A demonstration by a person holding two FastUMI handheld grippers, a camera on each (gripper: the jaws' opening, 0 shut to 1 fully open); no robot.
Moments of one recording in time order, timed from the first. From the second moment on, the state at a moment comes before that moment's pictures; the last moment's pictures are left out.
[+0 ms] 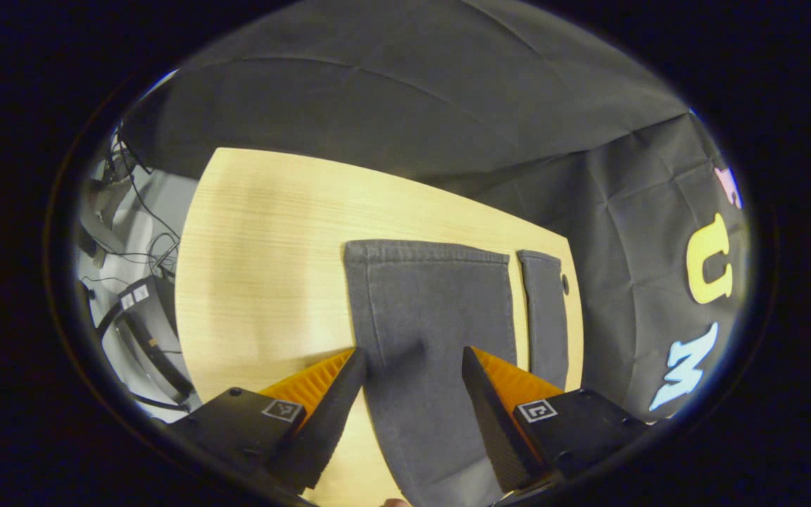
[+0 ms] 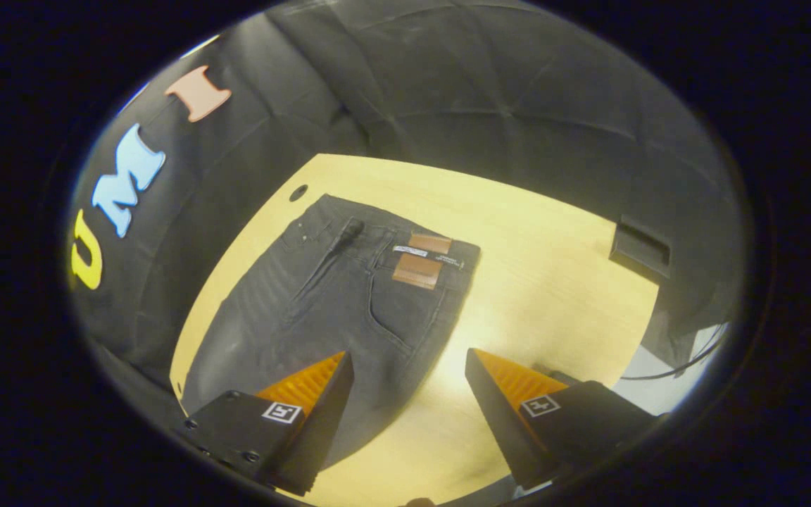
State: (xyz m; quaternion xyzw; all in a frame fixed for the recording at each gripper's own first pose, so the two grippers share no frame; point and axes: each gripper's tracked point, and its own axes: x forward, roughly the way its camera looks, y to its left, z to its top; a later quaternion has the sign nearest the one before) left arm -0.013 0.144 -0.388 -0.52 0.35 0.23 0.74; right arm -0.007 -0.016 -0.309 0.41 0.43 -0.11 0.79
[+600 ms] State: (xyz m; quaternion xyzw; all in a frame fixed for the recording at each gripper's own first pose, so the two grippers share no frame) left arm 0.021 0.111 -0.397 -0.57 0.34 0.17 0.73; right arm 0.029 0.018 -0.328 0.46 0.44 -0.09 0.76
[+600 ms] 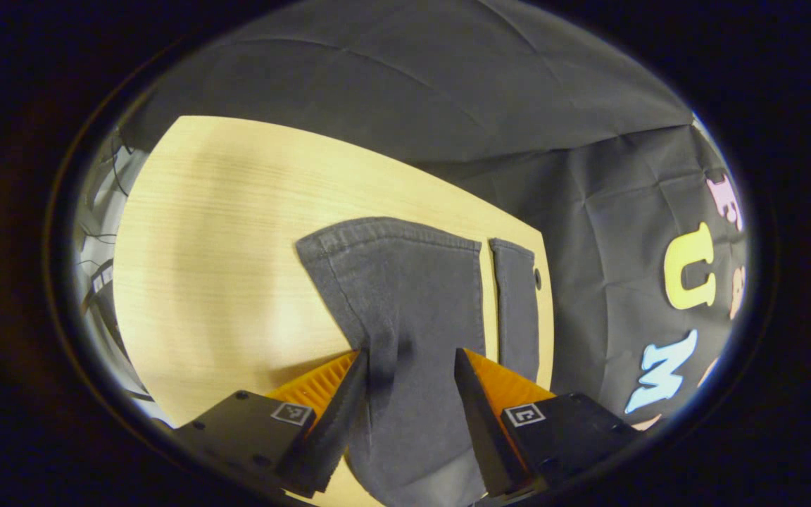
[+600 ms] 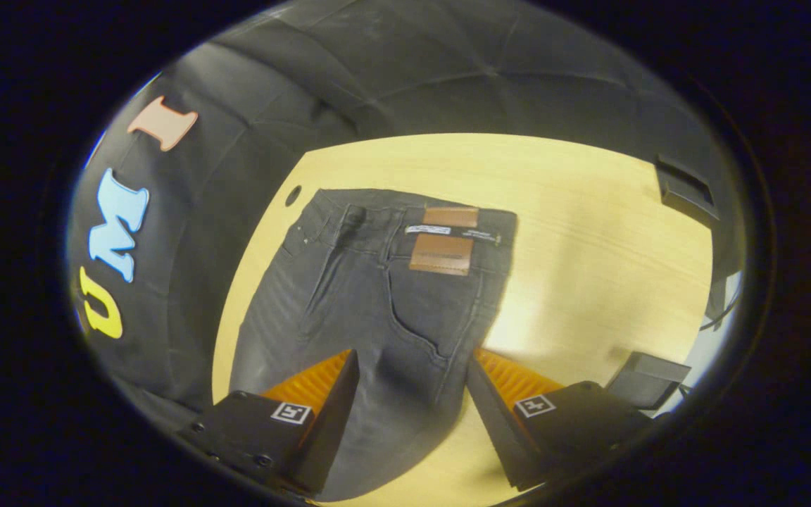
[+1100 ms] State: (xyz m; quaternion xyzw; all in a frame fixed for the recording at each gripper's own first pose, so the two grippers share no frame) left arm 0.012 0.105 -0.416 -0.58 0.36 0.19 0.71; right arm 0.025 0.011 -0.339 0.49 0.46 -0.09 0.74
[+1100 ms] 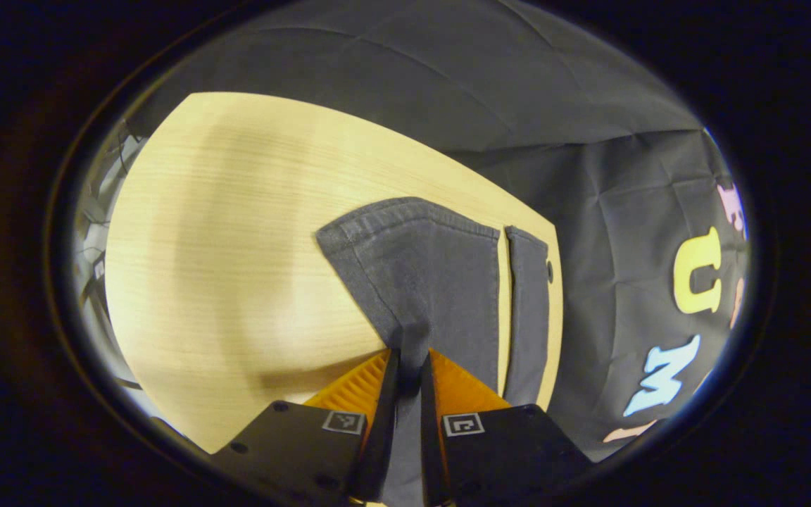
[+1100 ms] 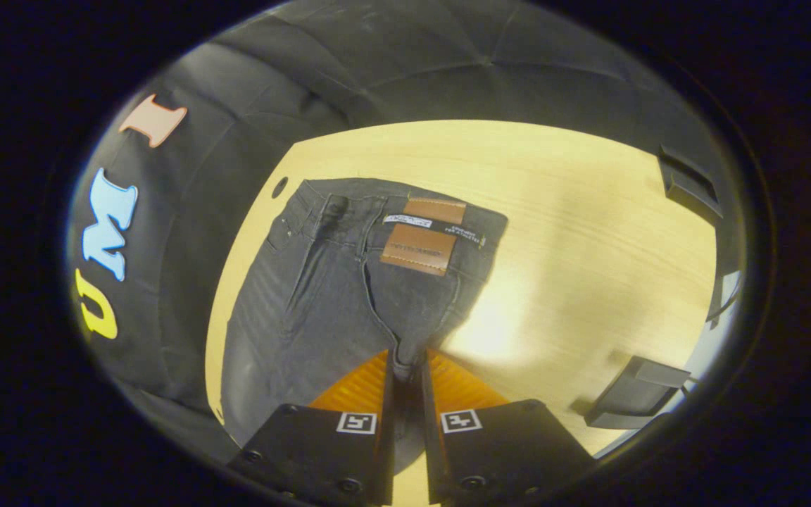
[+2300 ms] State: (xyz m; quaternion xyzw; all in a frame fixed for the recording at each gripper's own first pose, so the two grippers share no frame) left arm 0.112 0.061 -0.263 -0.71 0.37 0.18 0.57; right arm 0.176 0.007 -0.157 0.56 0.44 0.23 0.66
